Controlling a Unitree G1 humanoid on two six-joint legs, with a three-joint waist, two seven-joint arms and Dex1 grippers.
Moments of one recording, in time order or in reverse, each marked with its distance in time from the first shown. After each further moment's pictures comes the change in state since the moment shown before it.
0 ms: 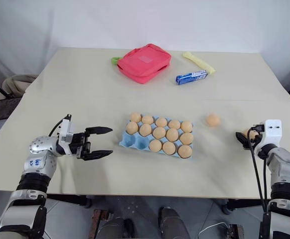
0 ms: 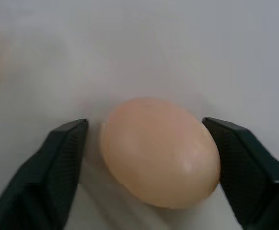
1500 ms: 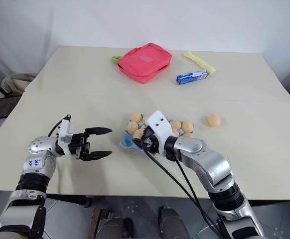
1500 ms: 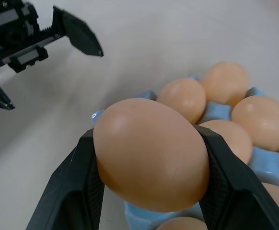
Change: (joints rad) left arm 0.001 0.006 0.001 0.003 0.002 -0.002 -0.009; right arm -0.059 0.346 0.639 -1.081 0.131 0.630 -0.123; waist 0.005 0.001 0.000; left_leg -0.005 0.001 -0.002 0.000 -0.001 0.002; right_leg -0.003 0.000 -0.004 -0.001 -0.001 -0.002
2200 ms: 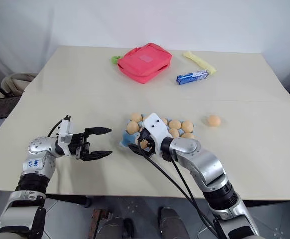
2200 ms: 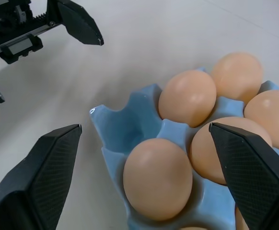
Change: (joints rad) left arm 0.008 0.000 0.005 -0.005 0.000 0.001 0.008; right arm -0.006 0.013 0.014 0.023 -0.046 -0.017 0.035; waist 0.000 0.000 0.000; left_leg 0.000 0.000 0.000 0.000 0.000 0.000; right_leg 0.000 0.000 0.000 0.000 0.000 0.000
